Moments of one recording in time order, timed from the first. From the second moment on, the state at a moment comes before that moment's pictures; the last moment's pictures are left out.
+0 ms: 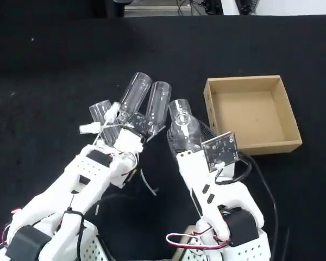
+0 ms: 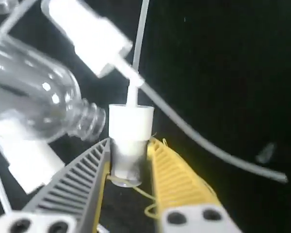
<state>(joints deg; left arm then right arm) 20.0 -27.7 63.8 41.5 -11.0 -17.7 -101.6 78.7 50.7 4.8</state>
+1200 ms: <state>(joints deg) 13.3 -49.8 54.9 86.3 -35.9 -17.7 -101.7 79.3 50.7 4.8</state>
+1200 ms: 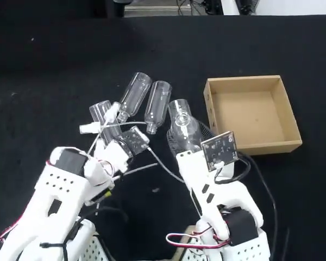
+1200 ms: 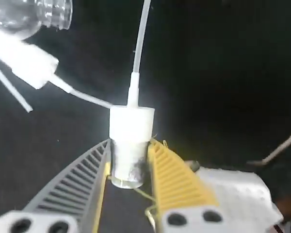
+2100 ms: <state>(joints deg) -47.7 -40.0 43.0 84.1 -82.3 -17.7 -101.7 79.3 50.7 4.8</state>
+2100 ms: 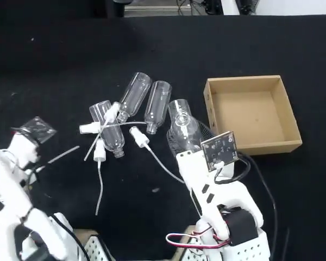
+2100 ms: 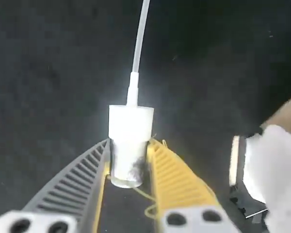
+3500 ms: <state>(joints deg) -3.3 -24.4 39.3 72.2 -12.7 -17.7 -101.7 79.3 50.7 4.8</state>
